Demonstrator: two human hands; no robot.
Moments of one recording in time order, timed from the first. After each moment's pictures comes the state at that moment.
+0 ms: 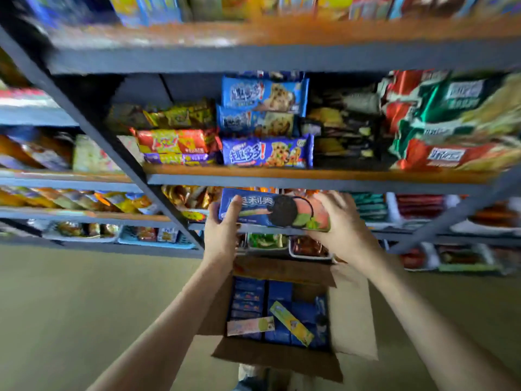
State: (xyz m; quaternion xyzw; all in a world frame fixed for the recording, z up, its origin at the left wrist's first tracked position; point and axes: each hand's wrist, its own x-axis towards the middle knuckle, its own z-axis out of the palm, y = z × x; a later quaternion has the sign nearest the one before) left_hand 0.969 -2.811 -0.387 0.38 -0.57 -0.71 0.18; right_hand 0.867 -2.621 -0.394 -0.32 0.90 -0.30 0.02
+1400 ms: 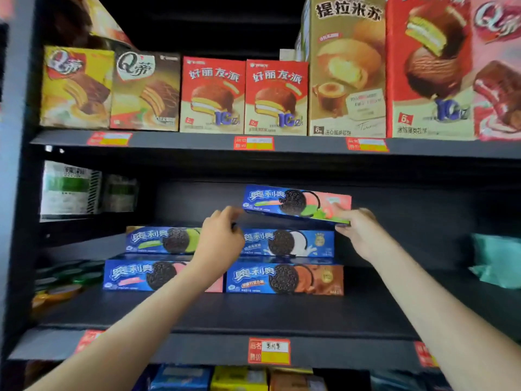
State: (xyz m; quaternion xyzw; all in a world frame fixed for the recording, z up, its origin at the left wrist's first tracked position) left_hand 0.741 -2.968 0.143 0.04 -0.83 -0.28 0.48; right_hand 0.610 -2.755 0.172 -0.20 0.58 -0.79 -0.08
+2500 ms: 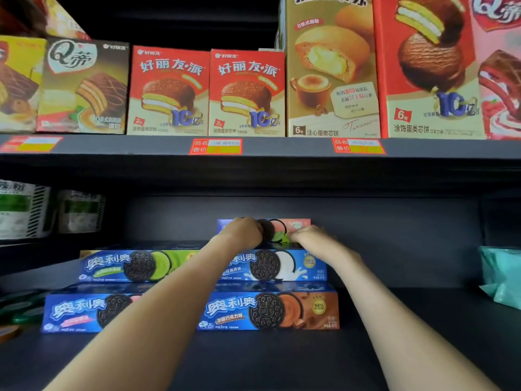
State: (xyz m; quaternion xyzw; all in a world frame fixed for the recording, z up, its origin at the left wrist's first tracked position) left_hand 0.614 -2.953 0.201 0.08 -0.97 -0.04 0.24; right_hand 0.540 -2.800 0.181 -0.24 0.90 -0.33 -0.16
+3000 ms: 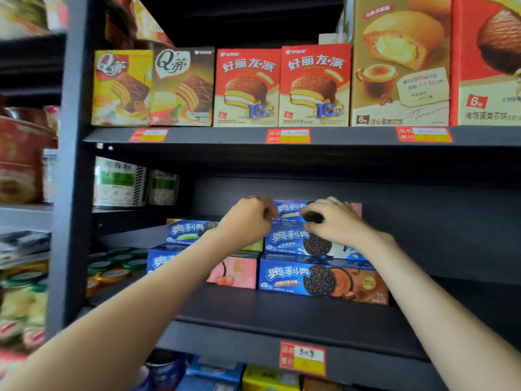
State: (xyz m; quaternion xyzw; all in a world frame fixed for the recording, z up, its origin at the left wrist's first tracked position) left_hand 0.722 -3.000 0.176 0.03 -0.91 -0.08 0.41; right_hand 0.619 -2.831 0.187 -0.42 0.84 -0.15 -0.31
